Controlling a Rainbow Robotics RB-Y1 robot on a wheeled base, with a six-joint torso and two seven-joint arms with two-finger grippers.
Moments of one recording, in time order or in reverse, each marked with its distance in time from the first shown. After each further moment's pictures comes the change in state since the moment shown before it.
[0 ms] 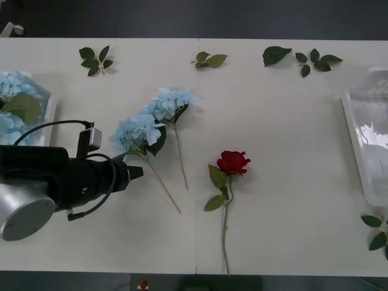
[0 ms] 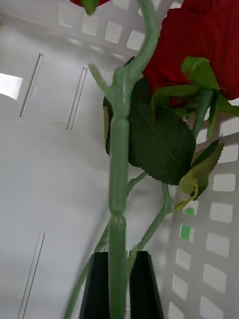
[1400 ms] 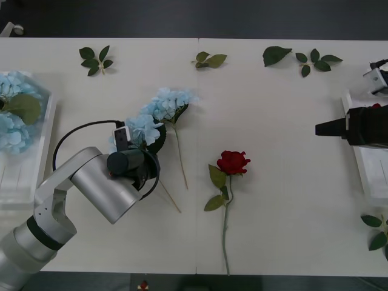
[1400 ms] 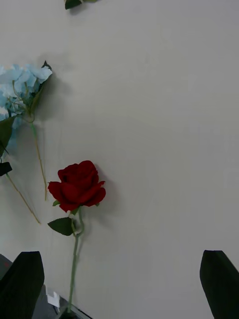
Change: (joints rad) right arm -0.018 -0.197 0.019 -0.930 0.036 0.289 -1.172; left arm -0.241 -0.277 -0.275 0.357 -0.569 0.079 0.303
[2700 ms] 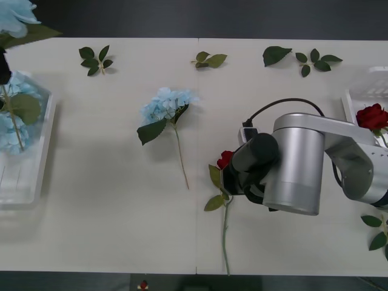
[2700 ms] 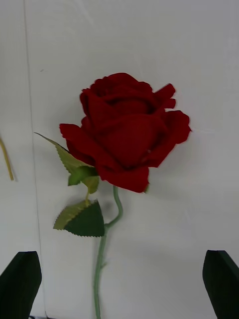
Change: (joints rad) right arm -0.631 0.641 0.816 -0.081 0.999 0.685 -0.998; left arm 0.055 0.523 0.863 -0.321 0.751 0.172 -0.520
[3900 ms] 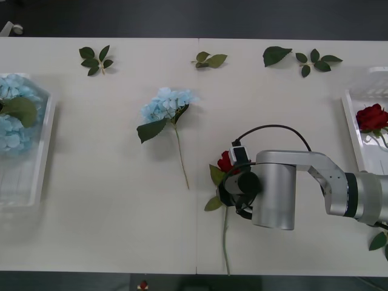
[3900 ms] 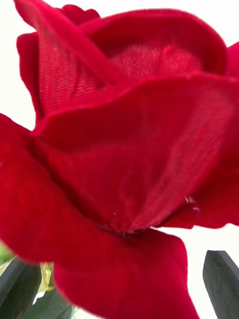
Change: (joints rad) right arm -0.034 0.054 0.262 0.284 0.155 -0.318 0.000; left arm 0.473 0.042 0.006 0.568 0.038 -0.800 -0.448
